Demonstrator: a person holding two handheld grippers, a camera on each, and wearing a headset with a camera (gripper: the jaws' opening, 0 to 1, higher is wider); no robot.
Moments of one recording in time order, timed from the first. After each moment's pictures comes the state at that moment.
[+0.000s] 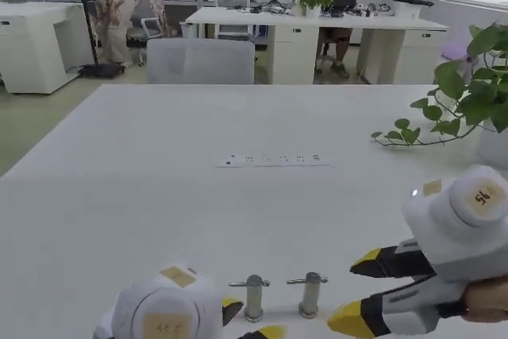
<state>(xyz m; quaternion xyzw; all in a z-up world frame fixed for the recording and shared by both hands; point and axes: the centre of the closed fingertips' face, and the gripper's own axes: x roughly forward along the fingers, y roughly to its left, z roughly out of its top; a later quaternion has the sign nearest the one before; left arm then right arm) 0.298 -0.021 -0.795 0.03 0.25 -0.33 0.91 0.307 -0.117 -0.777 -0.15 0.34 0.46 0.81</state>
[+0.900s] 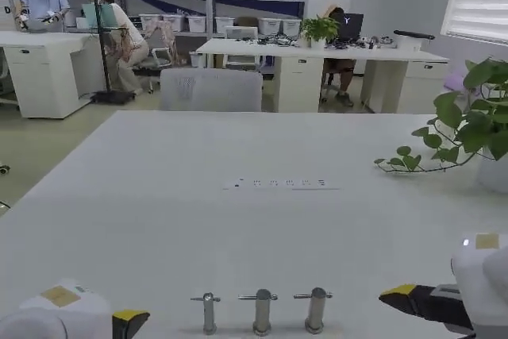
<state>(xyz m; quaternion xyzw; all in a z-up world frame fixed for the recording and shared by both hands) 0.263 0.065 -0.762 0.01 0.23 -0.28 0.93 0.271 -0.121 -0.764 -0.10 0.29 0.43 0.85</state>
